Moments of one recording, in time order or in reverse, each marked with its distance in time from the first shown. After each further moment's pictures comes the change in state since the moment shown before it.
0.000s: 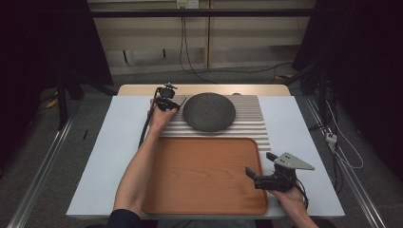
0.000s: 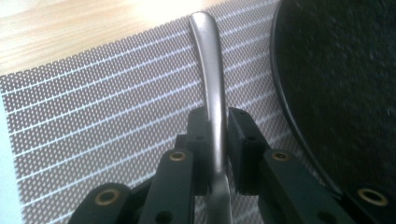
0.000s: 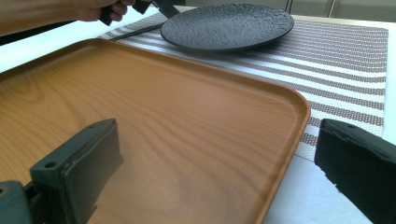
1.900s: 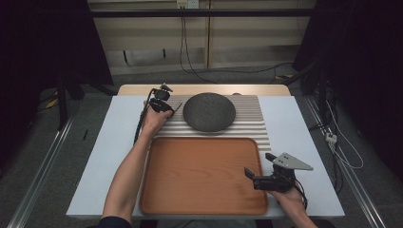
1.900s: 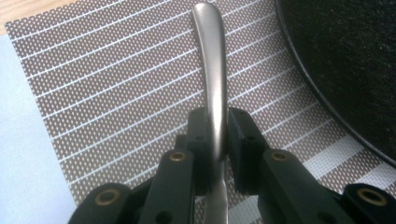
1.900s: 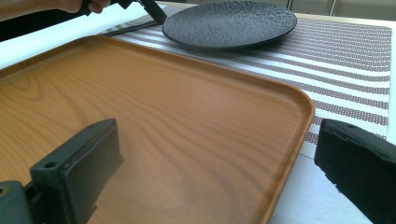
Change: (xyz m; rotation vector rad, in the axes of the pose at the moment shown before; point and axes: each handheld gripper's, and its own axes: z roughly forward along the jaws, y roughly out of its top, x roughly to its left) left arm 0.010 -0.009 -0.019 0.122 -0.036 0.003; right arm 0.003 0.000 0.001 0.011 -0.001 -0.008
